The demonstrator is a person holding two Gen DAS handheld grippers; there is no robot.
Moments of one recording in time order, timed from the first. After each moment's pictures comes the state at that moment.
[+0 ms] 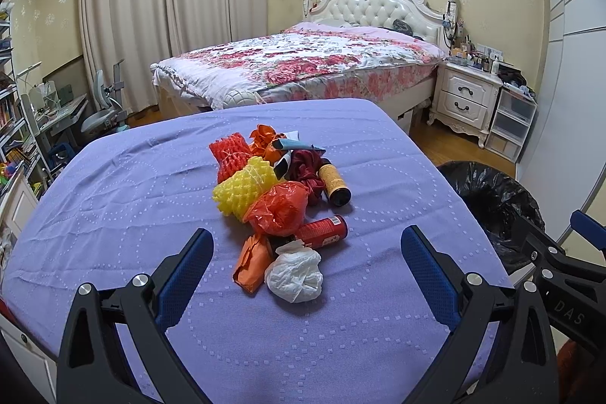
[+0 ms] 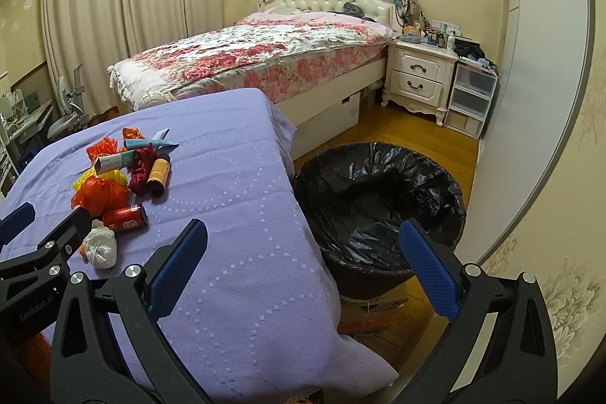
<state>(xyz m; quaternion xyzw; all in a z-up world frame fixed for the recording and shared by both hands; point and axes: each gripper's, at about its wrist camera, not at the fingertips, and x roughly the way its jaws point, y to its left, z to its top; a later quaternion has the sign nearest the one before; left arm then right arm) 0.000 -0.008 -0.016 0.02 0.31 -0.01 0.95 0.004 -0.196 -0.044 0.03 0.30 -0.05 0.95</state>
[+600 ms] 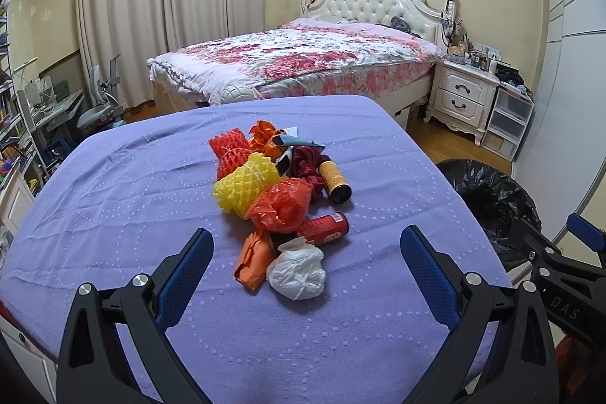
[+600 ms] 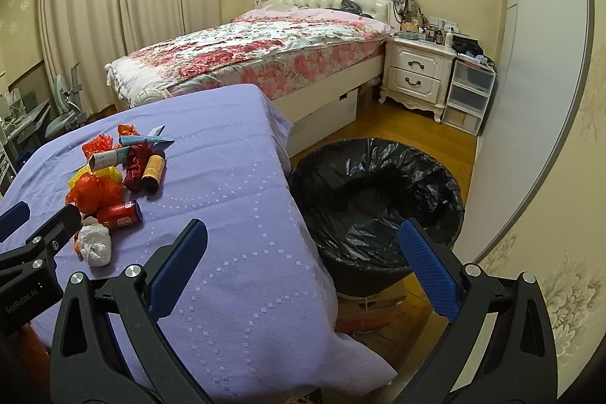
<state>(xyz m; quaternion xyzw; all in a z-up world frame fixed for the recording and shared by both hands) 0.000 -0.003 -0.019 0.02 0.32 -0.01 0.95 0.005 -0.202 -0.049 0.04 0.31 -0.06 0.95</state>
